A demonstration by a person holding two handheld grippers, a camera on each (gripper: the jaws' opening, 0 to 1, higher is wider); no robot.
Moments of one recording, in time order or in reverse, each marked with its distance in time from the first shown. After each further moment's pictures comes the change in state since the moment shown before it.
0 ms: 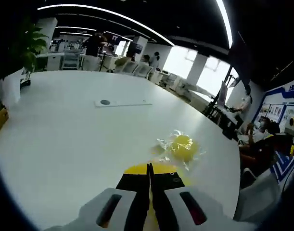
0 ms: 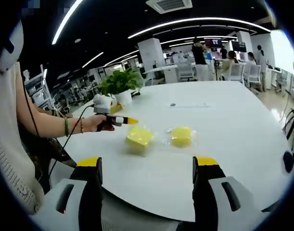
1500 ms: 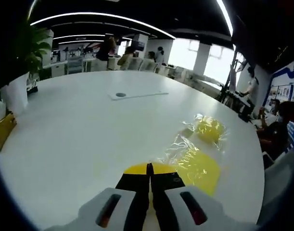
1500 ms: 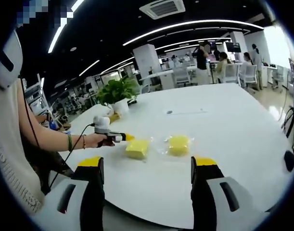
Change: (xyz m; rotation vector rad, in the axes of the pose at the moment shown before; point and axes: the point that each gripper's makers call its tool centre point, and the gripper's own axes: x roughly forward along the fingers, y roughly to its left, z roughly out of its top) left arm -0.004 0.029 -0.013 0.134 0.004 0.093; right arm 0.009 -0.011 0.020 0.047 -0.049 0.000
